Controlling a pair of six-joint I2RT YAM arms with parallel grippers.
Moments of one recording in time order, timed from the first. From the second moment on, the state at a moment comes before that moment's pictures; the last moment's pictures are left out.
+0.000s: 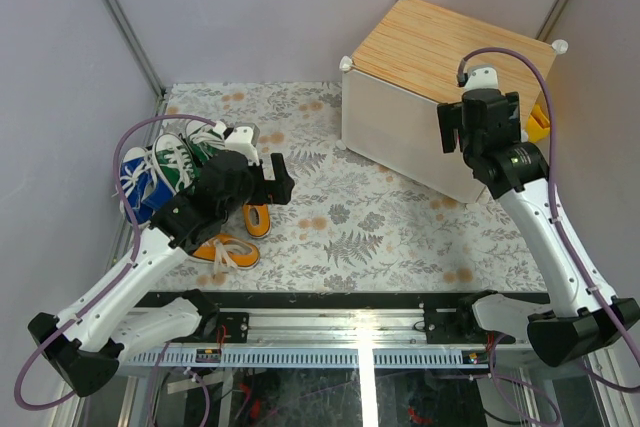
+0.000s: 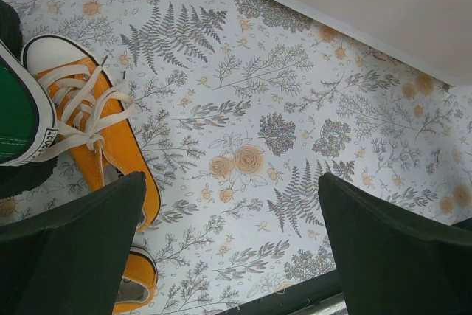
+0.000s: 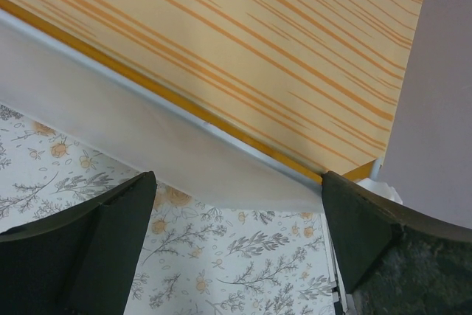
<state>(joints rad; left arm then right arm) -0.65 0.96 1.01 -0.57 -0.22 -0.45 0.33 1.19 1.39 -0.75 0.56 -0.08</state>
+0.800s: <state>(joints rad) -0.65 0.95 1.00 -0.58 -0.22 -0.45 0.31 0.87 1.23 -0.76 0.06 0.14</state>
